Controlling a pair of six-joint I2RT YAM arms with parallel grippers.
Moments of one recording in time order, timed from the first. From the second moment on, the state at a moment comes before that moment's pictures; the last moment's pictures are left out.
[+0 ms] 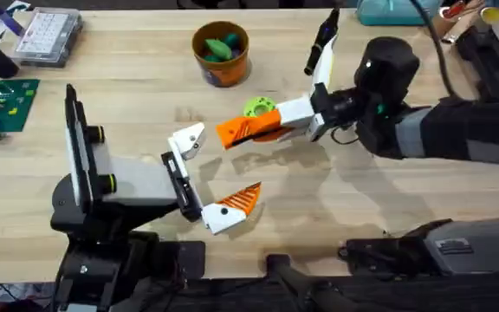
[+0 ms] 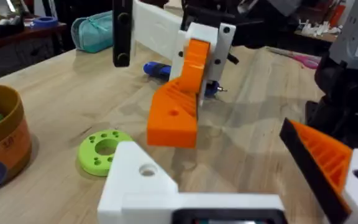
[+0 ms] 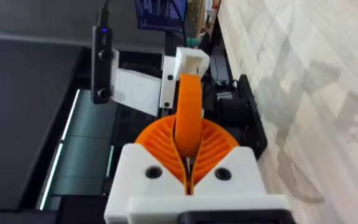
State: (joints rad) left arm -0.08 0.00 0.01 -0.10 1.05 0.00; right arm 0.36 1.59 0.55 0.85 -1.43 1.25
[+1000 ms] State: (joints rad) left arm -0.08 0.00 0.01 -0.10 1.05 0.00; right arm 0.51 1.62 0.45 1.16 -1.25 1.46
